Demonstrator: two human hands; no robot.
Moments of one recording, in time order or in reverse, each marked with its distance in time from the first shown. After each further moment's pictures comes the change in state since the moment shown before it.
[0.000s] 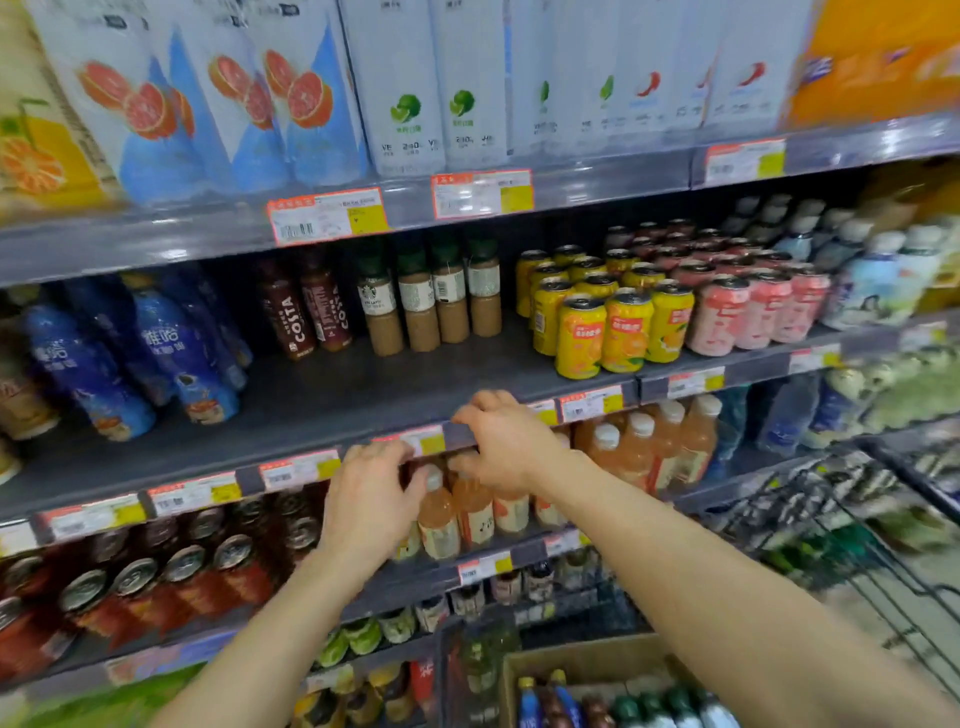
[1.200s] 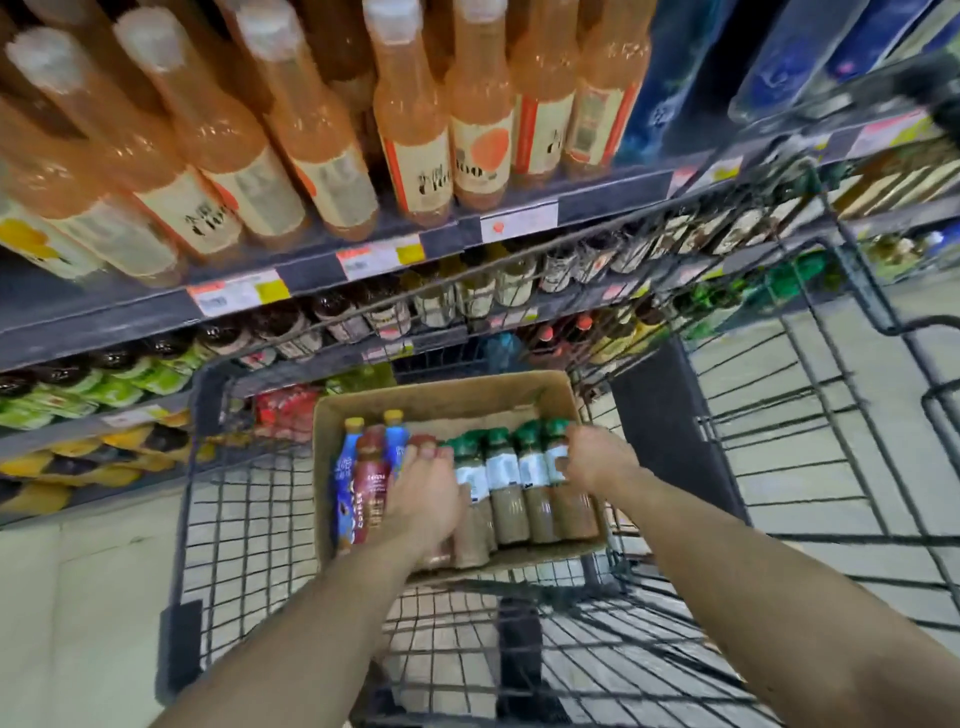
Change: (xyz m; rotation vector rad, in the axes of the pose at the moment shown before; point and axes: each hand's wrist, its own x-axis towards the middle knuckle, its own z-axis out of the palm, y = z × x) left_hand -0.250 0.168 0.404 0.102 -0.931 -0.166; right_hand -0.334 0.304 0.319 0.108 -0.769 0.689
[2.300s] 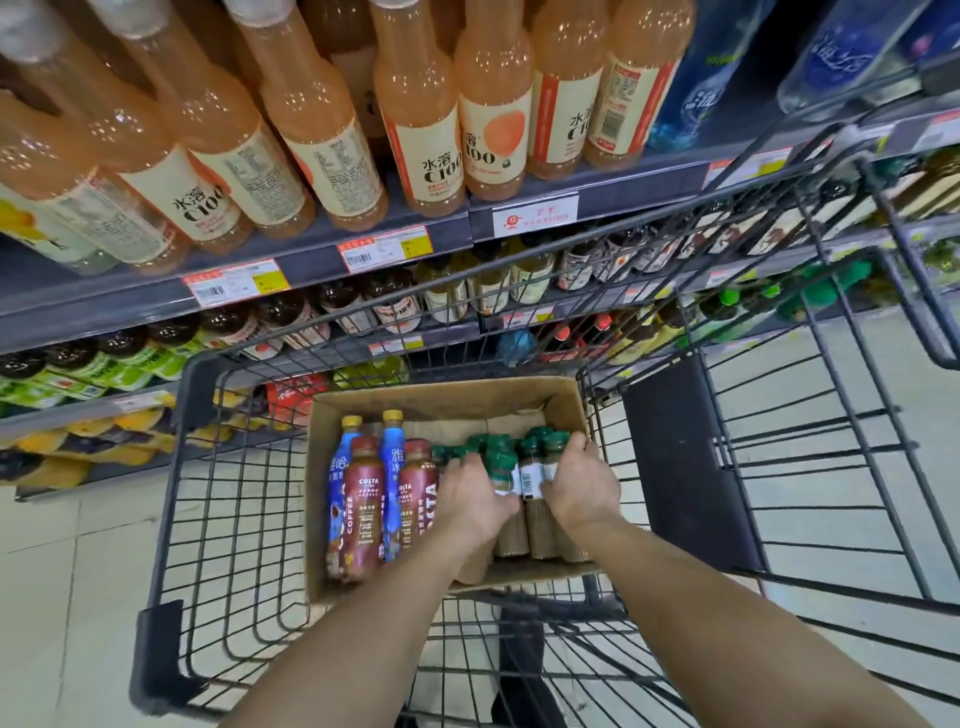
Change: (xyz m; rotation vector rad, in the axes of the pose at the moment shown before) left_hand 0.020 0.049 0.026 -0.439 -0.044 -0.233; right_hand 0.017 -0.019 0.056 0.088 0.174 0.132
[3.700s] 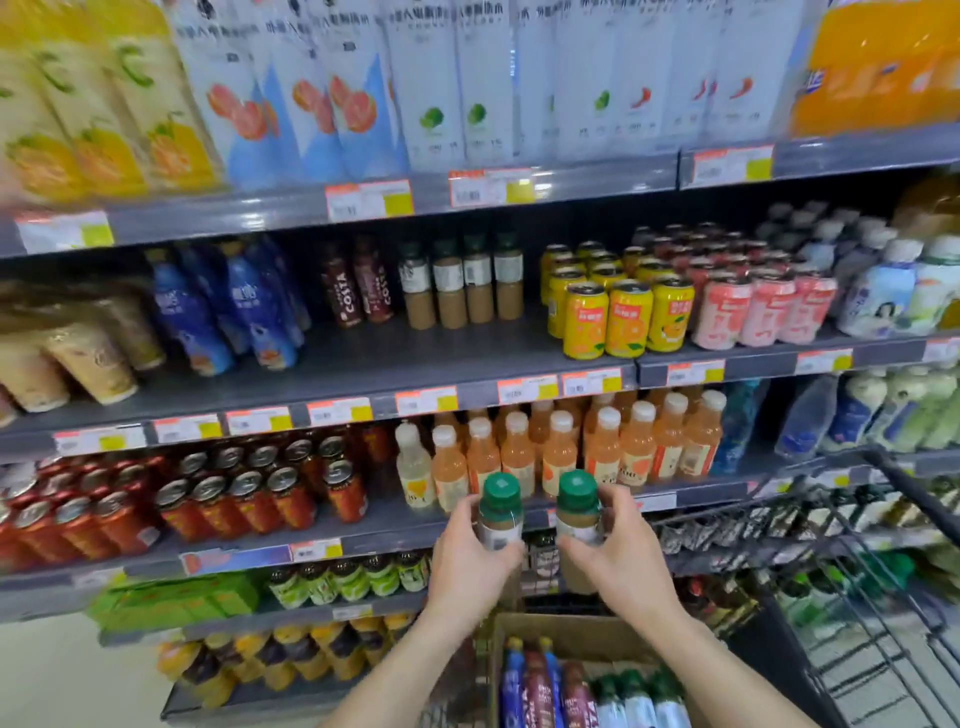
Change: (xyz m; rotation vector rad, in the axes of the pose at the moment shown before) left_hand -0.238 -0.052 -0.362 -0.581 0.488 0.379; right_hand -0.274 -0.201 -0.269 0.795 0.445 -0.592
